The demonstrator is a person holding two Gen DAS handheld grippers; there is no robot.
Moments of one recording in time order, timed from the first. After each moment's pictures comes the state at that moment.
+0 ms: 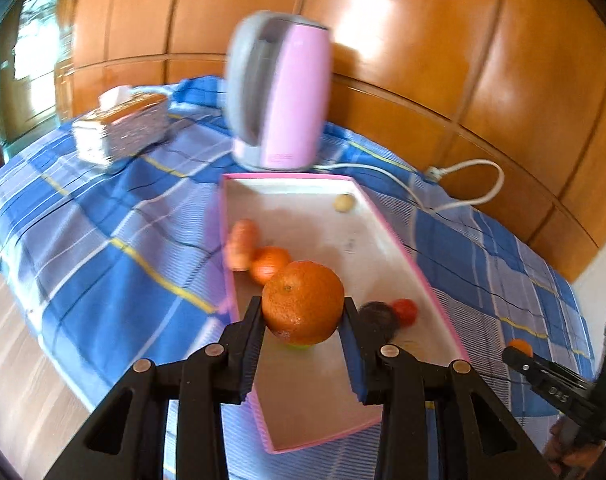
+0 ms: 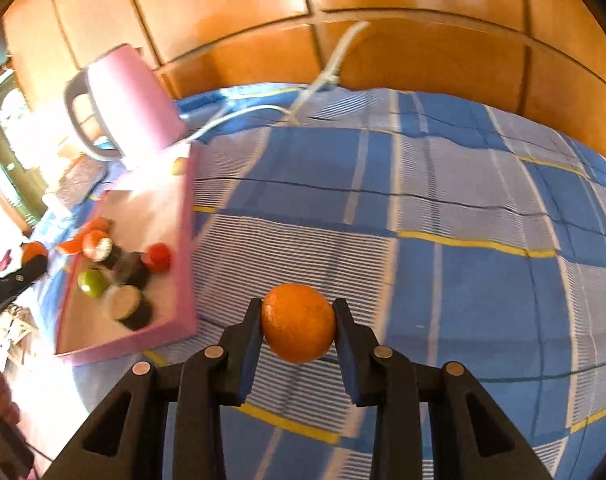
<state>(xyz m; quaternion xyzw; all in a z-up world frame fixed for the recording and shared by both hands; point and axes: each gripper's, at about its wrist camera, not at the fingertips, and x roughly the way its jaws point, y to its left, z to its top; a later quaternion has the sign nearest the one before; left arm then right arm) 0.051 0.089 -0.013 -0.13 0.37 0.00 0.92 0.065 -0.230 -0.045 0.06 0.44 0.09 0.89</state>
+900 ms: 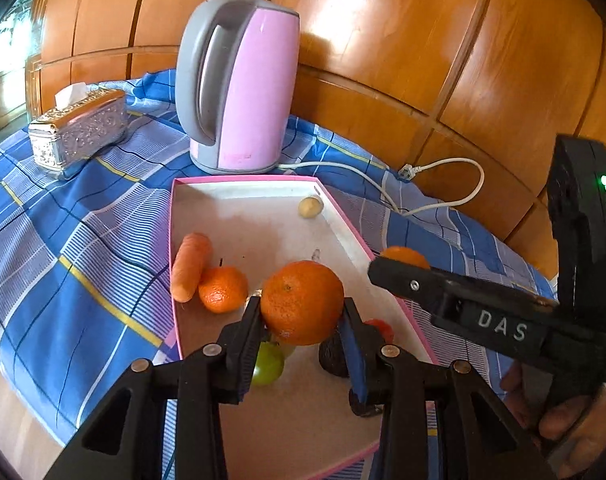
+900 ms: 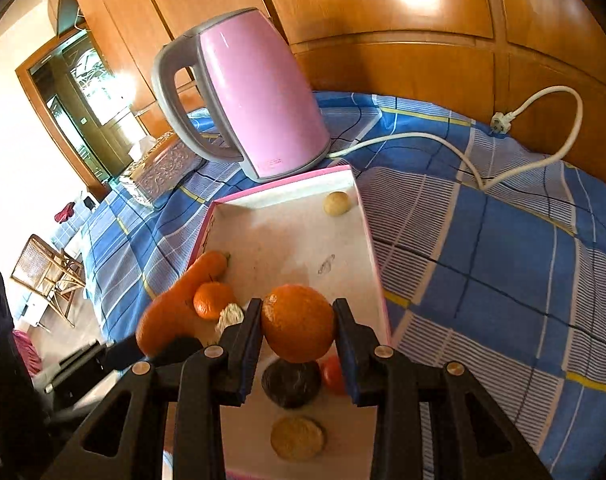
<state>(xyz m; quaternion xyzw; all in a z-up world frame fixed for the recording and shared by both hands) 0.093 0.069 -0.019 -0.13 0.38 -0.06 0.92 0.150 -0.092 -0.017 0.02 0.44 0.24 0.86</state>
